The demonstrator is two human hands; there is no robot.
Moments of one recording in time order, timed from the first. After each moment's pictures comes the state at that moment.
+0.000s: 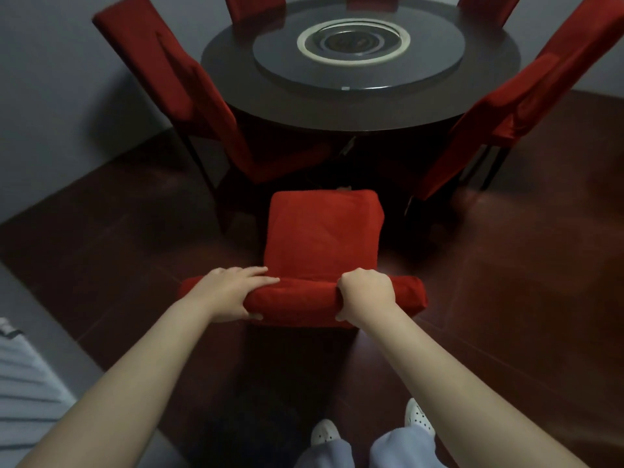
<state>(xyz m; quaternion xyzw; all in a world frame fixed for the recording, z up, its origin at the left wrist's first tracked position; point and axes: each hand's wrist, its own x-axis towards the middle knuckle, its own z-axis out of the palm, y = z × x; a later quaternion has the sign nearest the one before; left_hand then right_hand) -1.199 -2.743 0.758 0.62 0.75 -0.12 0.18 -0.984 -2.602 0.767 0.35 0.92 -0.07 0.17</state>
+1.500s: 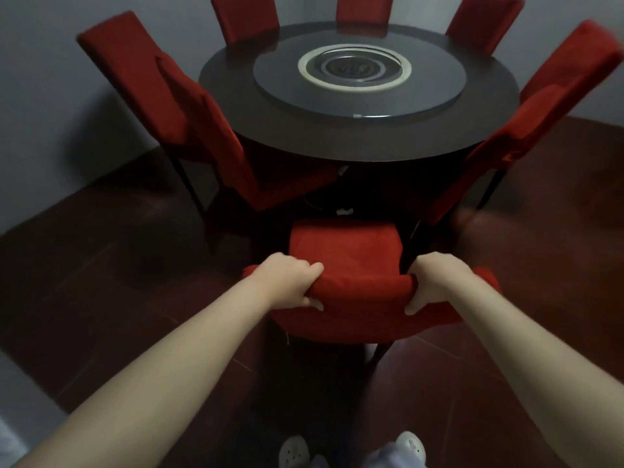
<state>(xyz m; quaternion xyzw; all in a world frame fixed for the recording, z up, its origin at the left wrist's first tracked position) -1.300 -2.638 0.769 0.76 0.63 -0.11 -0.05 -1.072 -2.497 0.809 0.42 0.86 -0.08 0.27</state>
